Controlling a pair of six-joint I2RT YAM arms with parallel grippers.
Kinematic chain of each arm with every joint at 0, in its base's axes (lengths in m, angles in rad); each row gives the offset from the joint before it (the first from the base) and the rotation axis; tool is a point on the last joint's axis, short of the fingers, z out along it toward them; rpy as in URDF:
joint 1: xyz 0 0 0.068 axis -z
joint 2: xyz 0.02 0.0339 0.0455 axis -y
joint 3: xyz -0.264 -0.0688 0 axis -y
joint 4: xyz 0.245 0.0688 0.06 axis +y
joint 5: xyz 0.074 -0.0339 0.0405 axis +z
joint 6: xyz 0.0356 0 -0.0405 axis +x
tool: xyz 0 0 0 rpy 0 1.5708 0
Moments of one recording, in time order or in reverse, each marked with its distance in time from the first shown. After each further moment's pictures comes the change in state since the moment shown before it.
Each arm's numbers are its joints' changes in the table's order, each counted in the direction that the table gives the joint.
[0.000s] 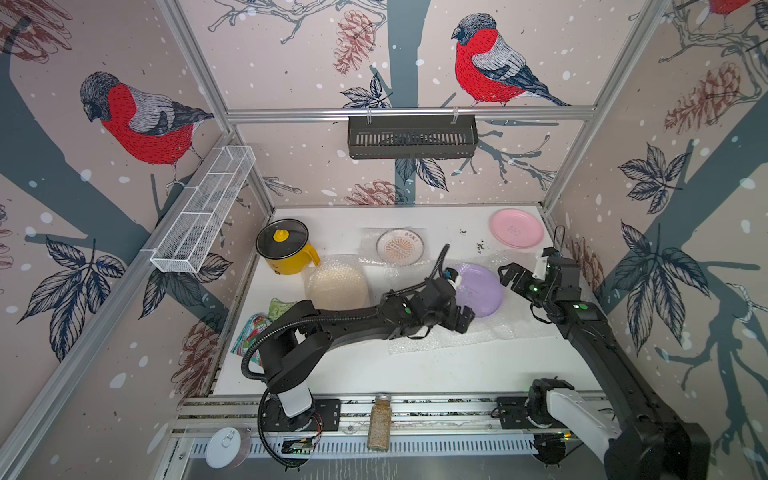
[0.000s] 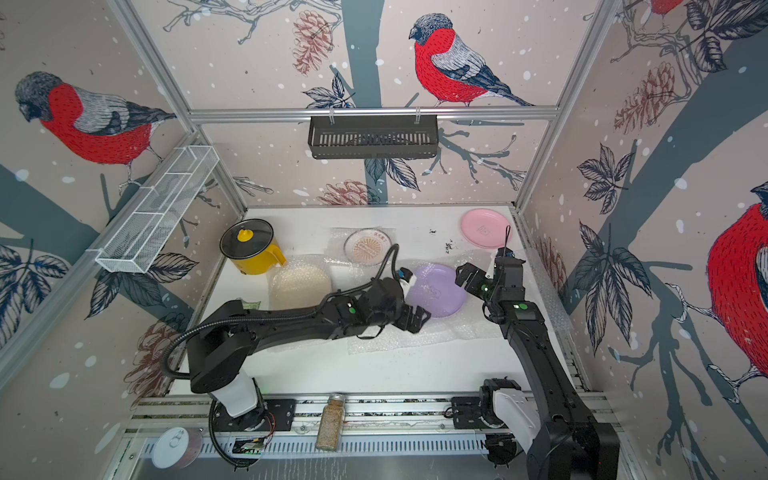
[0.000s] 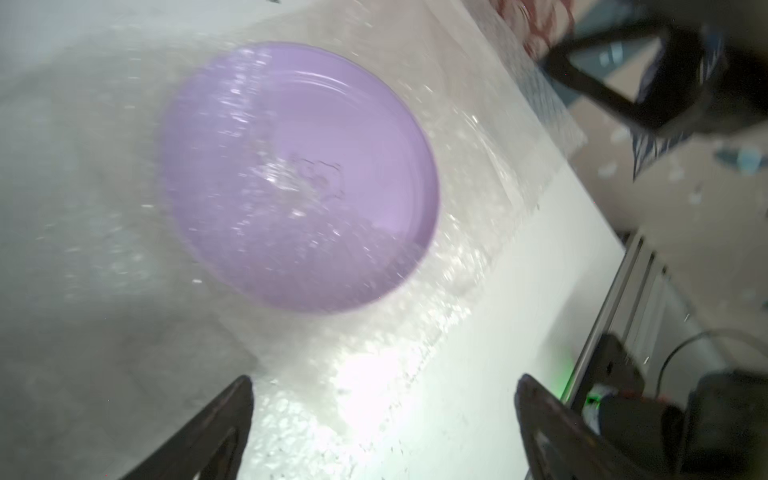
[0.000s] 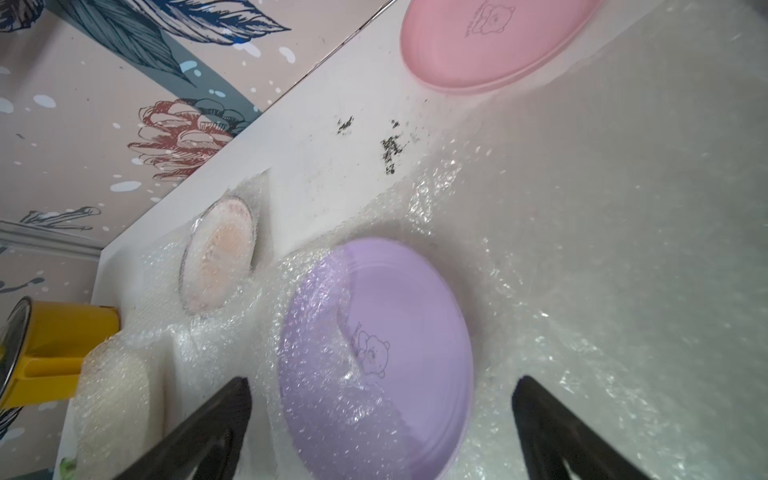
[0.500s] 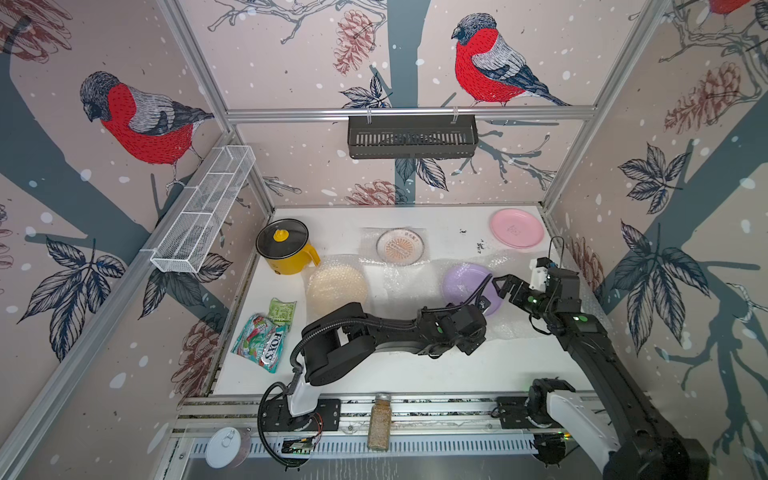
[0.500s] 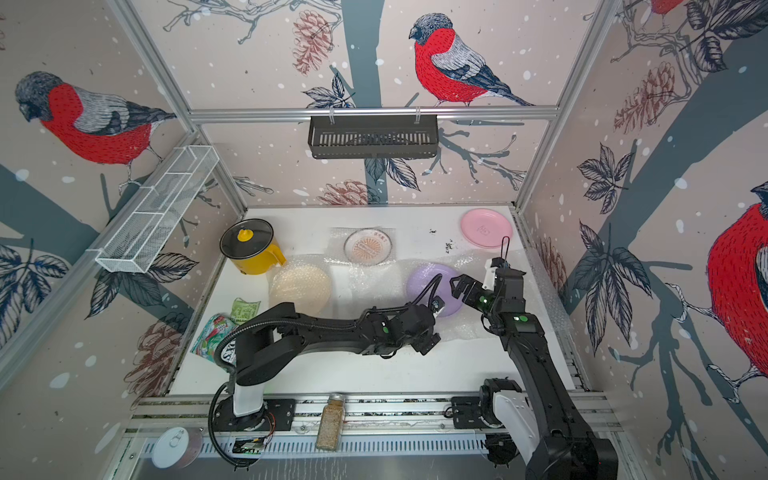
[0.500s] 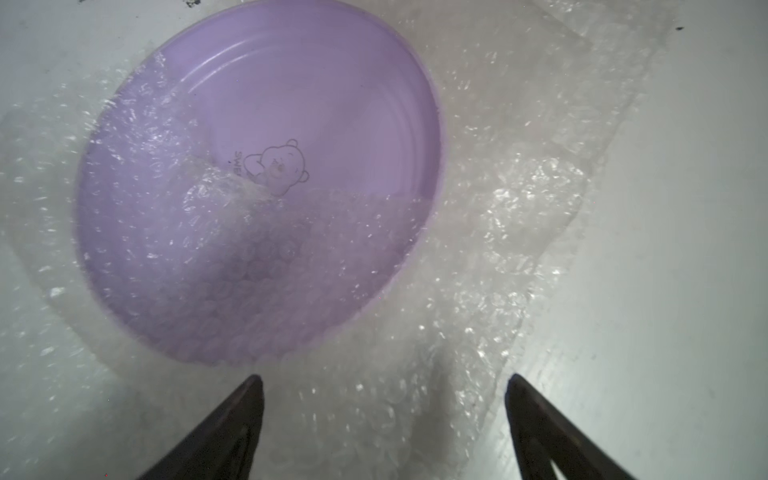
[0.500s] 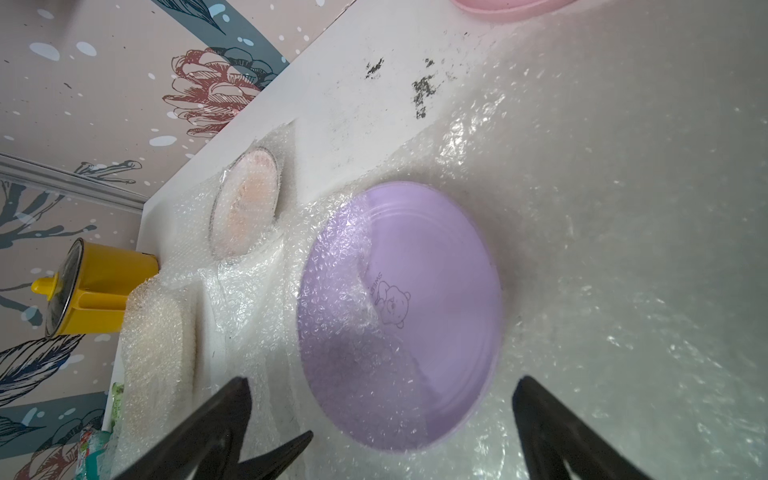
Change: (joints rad) left arm 0.094 -0.258 0.166 0.037 0.278 0.288; right arm 0.016 0.088 -0.104 0.003 0.118 -0.016
